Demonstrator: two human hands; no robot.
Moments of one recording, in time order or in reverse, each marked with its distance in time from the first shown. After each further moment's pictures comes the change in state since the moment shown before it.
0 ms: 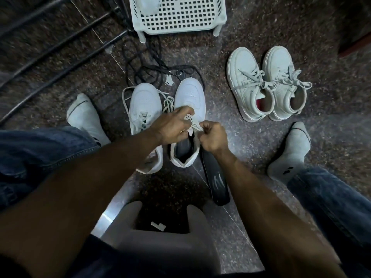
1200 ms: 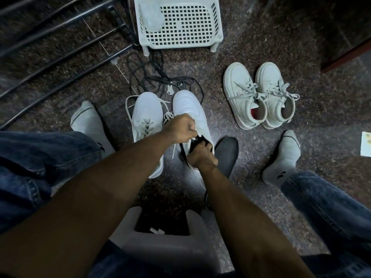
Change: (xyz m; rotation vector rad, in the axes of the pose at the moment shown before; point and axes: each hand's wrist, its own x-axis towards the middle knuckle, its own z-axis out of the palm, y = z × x) left_hand 0.020 0.020 -0.012 -0.520 -0.021 -0.451; right_hand -0.034 -0.031 0.028 -0.371 -0.190 0.390
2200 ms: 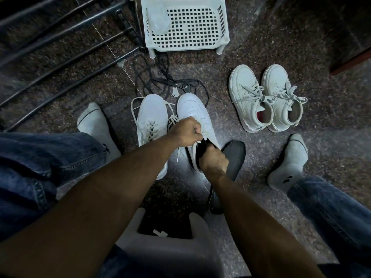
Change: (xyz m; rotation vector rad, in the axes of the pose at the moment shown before) left_hand -0.003 0.006 0.002 -0.022 0.024 -0.019; right_hand 0.010 0.021 0.007 -0.180 0.309 -0.113
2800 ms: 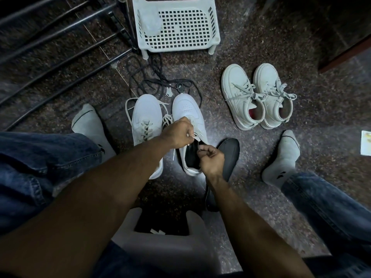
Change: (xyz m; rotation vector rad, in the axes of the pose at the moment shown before) left_hand -0.004 -0.014 0.007 0.064 -0.082 0.036; right_hand -0.015 0.017 0.013 1.129 0.042 0.187
